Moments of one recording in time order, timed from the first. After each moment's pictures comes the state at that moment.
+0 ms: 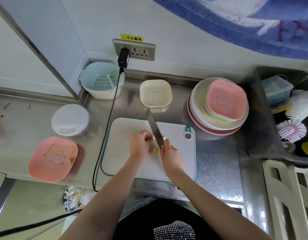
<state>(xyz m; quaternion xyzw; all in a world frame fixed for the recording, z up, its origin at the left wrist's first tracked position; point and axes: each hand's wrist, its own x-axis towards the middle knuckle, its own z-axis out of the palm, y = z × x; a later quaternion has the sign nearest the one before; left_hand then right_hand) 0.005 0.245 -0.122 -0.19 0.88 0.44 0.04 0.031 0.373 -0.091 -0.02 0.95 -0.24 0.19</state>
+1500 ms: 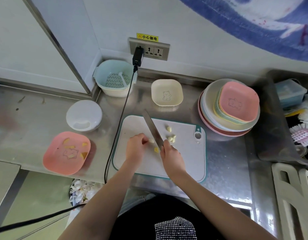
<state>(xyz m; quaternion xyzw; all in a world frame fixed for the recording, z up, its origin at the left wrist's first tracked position) 0.037 0.199 -0.126 -0.22 0.87 0.43 0.05 0.043 0.340 -0.080 -0.06 0.95 -0.21 0.23</state>
